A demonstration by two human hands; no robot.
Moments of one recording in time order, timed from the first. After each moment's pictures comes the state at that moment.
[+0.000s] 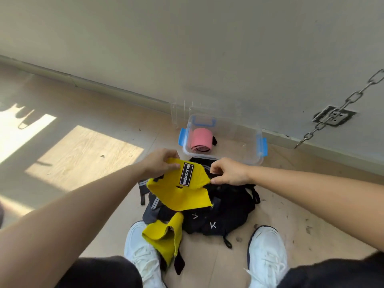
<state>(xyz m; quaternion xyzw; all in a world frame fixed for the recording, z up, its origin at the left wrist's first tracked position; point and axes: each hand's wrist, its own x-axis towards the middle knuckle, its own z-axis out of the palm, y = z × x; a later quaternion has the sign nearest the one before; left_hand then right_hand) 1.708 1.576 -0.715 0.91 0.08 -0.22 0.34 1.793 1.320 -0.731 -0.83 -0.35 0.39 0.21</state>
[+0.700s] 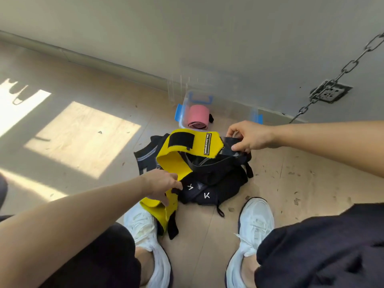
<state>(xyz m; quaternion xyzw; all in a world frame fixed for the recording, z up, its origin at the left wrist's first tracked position) 1.617 1.532 -0.773 0.90 -0.25 -0.37 -0.02 1.805 1.270 -0.674 -0.84 -0.24 0.43 0.24</state>
